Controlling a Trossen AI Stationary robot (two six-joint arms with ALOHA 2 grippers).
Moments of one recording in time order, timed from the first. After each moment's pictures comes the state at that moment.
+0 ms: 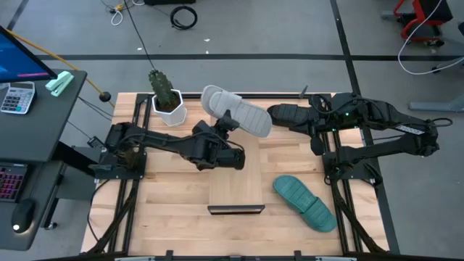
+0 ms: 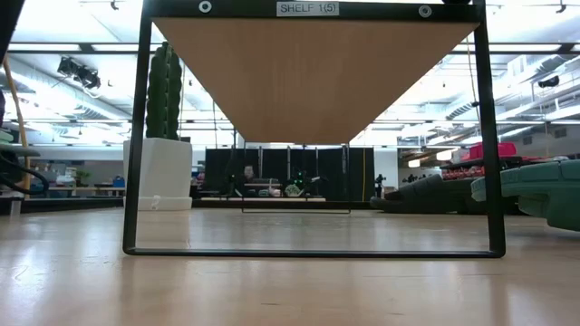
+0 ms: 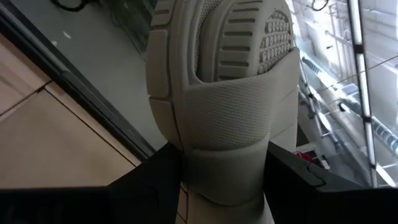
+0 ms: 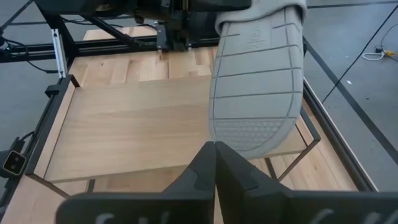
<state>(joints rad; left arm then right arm) -0.18 1.86 1.69 -0.83 -1.44 -2.16 -0.12 0.89 1.21 -0.83 -0.03 0.03</state>
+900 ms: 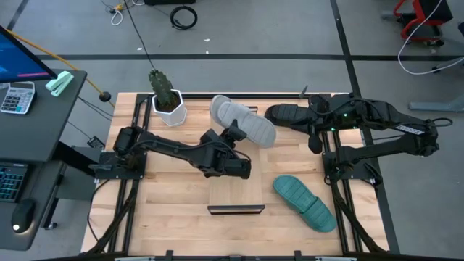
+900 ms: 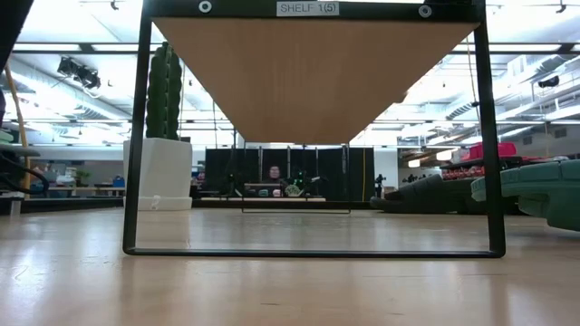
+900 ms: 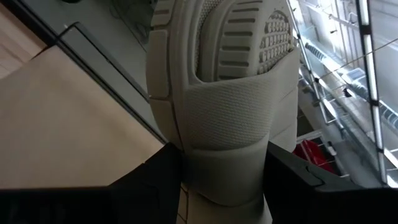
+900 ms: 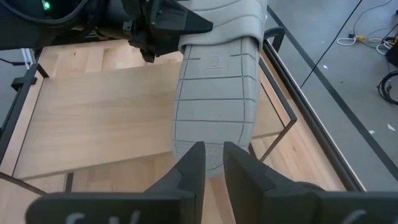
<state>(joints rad) -0.19 1.95 1.69 -0.78 -1.42 -2.17 -0.12 0.89 1.21 -0.88 0.05 0.05</state>
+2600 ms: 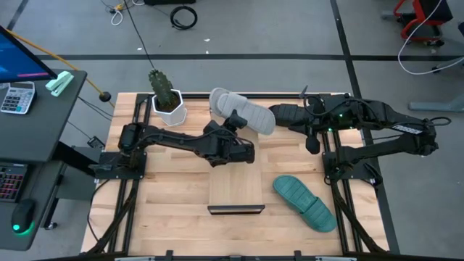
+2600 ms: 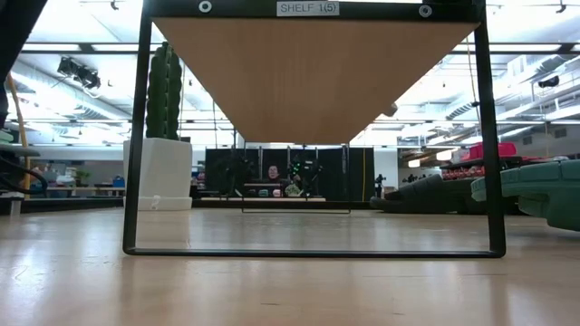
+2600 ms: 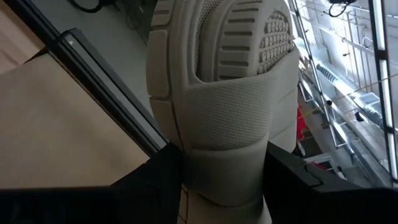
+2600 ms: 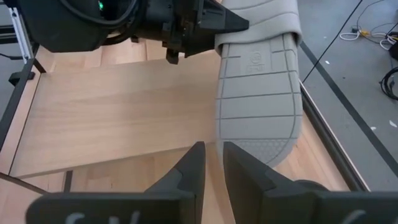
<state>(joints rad) -0.10 1.98 1.69 -0.71 -1.40 -2.16 -0.12 0.92 1.21 -0.88 0.05 0.05</state>
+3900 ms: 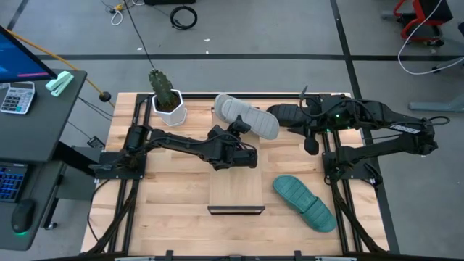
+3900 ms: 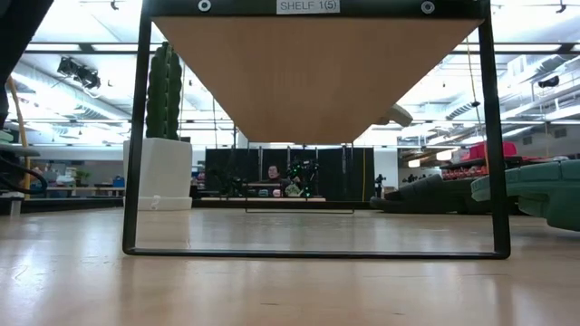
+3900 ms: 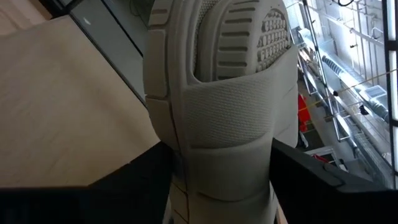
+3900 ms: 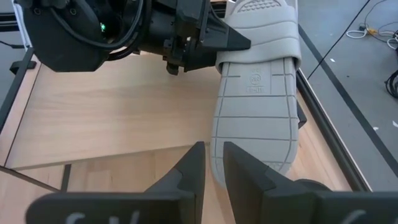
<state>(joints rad) -0.12 2.05 1.69 -0.67 -1.35 -2.19 -0.12 0.94 1.21 -0.89 0.03 0.02</state>
